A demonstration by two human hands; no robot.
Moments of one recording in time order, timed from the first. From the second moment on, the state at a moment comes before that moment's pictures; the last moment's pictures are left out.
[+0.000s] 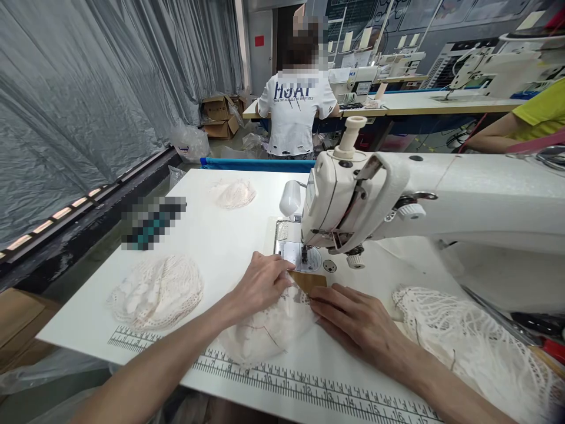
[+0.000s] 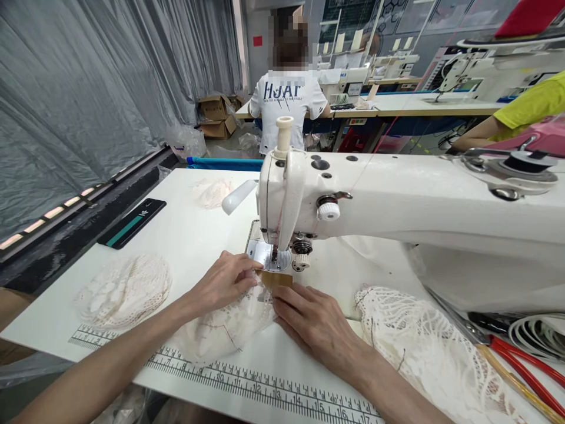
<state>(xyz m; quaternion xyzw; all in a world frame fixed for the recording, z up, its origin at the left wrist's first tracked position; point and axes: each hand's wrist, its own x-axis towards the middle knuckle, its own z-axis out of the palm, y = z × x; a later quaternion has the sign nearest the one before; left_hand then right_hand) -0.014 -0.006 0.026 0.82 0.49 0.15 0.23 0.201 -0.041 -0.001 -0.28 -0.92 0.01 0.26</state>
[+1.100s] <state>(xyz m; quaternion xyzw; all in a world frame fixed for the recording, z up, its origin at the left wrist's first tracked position) -0.015 0.002 0.024 0.83 0.49 0.16 0.21 0.198 -0.042 0.003 -0.26 -0.94 -0.05 0.24</state>
